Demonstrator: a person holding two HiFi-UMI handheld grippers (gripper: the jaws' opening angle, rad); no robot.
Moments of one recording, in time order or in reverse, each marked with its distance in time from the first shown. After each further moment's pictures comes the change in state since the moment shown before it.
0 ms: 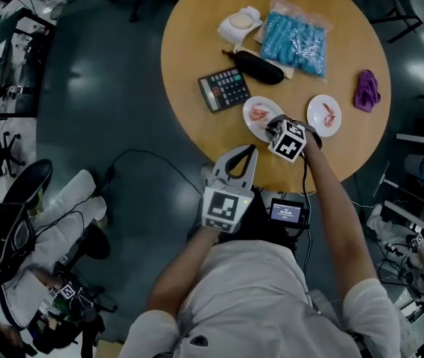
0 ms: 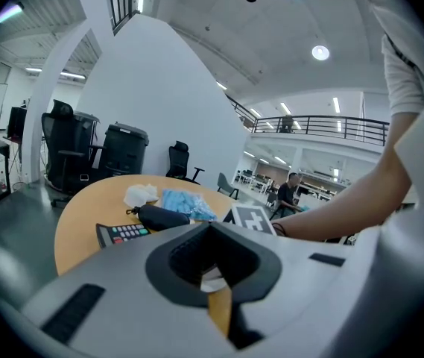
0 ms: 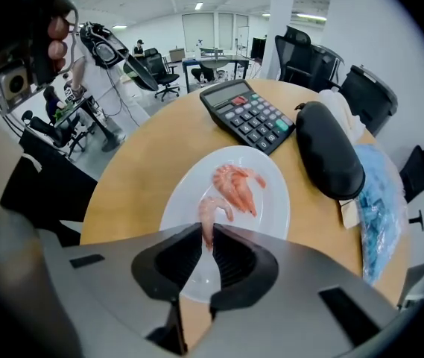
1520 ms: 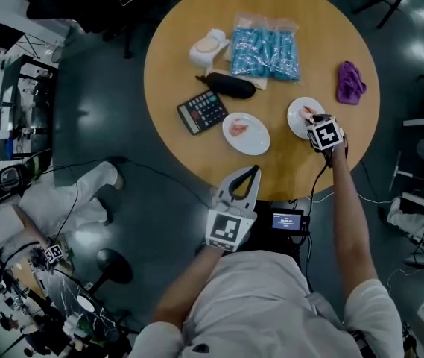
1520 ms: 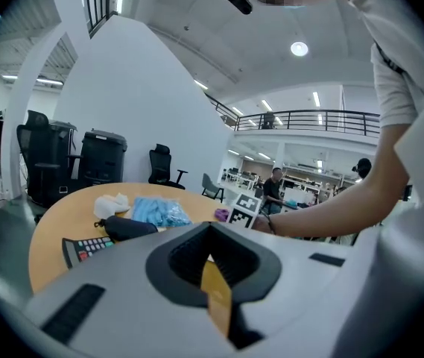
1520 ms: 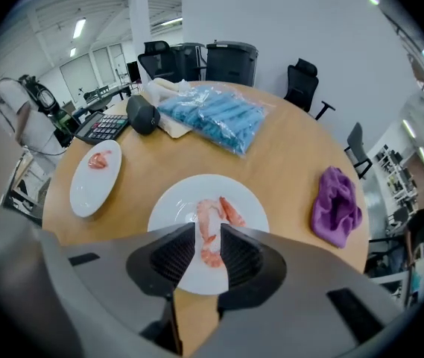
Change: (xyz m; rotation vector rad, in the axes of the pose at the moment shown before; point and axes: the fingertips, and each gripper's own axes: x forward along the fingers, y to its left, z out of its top) left arm 0.021 -0.081 0.019 0.104 -0.013 -0.093; right arm -0.080 -0.120 -0.193 0.757 -0.080 -0.345
